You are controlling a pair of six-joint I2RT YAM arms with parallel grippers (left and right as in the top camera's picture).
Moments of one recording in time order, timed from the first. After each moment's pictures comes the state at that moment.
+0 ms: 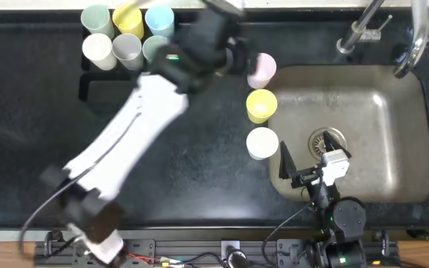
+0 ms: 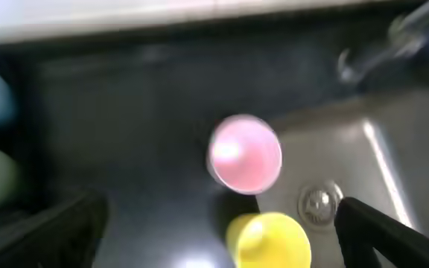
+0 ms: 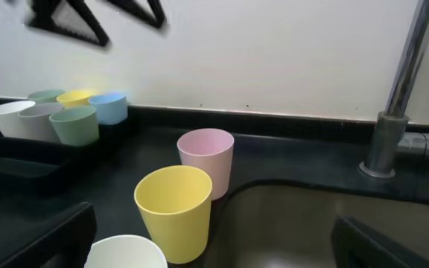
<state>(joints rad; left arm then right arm) -0.65 1.90 1.85 -0.77 -0.09 -0.43 0.18 0.01 0.02 -0.01 -0.08 0.07</state>
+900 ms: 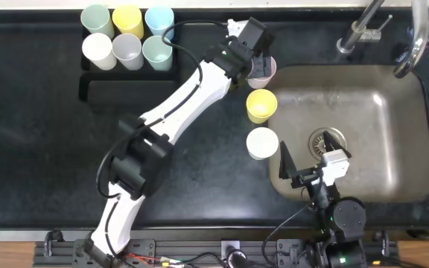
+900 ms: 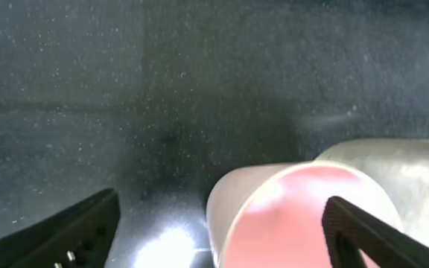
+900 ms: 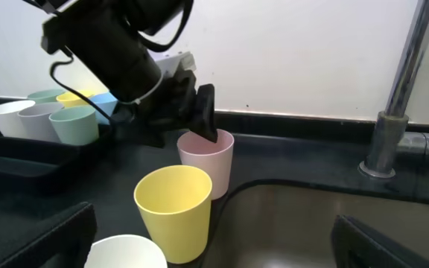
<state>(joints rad) -0.66 2.28 1.99 -0.68 -0.16 -0.69 0.18 0.01 0.02 -0.01 -0.08 0.07</state>
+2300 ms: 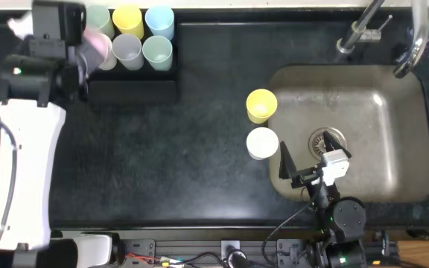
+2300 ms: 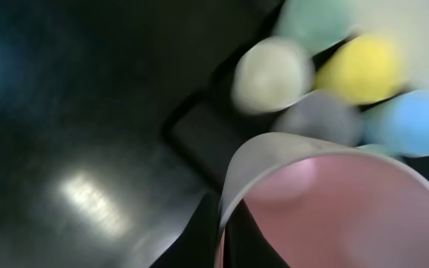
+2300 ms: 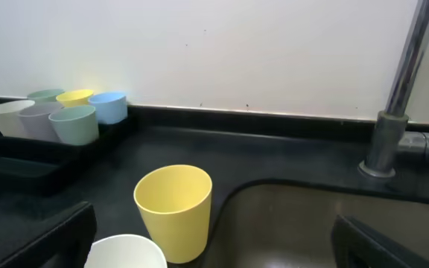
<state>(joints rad) -0.05 1.52 1.60 -1.10 -0.32 -0.79 0.18 0.01 0.02 -0.01 -0.08 0.07</state>
